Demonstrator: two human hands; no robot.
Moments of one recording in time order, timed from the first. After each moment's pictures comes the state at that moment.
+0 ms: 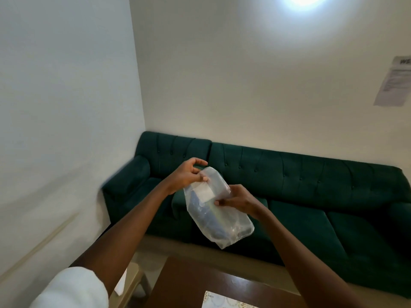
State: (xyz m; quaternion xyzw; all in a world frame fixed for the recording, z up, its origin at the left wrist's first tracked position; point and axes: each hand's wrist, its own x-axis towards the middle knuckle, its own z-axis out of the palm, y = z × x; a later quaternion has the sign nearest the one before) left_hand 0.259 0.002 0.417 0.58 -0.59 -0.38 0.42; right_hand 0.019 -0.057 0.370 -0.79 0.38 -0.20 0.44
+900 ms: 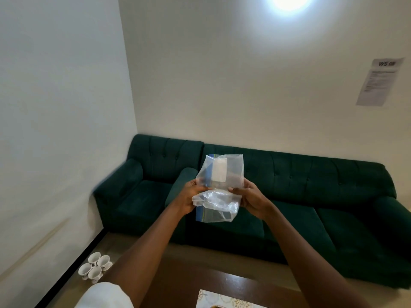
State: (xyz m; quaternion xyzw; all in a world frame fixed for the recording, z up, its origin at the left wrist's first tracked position) left_hand 0.188 0.011 0.376 0.47 -0.38 -0.56 0.56; right_hand -0.036 -0.058 0.379 -0.54 0.27 -0.34 0.72
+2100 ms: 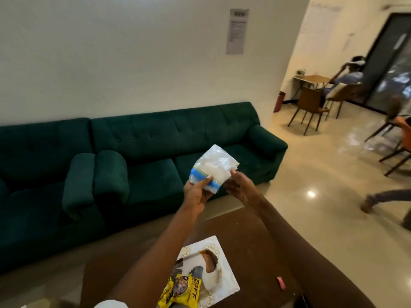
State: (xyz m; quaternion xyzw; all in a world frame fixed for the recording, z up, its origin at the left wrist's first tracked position) left_hand -0.041 0.018 0.304 0.38 -0.24 -0.73 0.52; right_hand -0.213 0.047 0.318 -0.39 0.53 -0.52 0.55
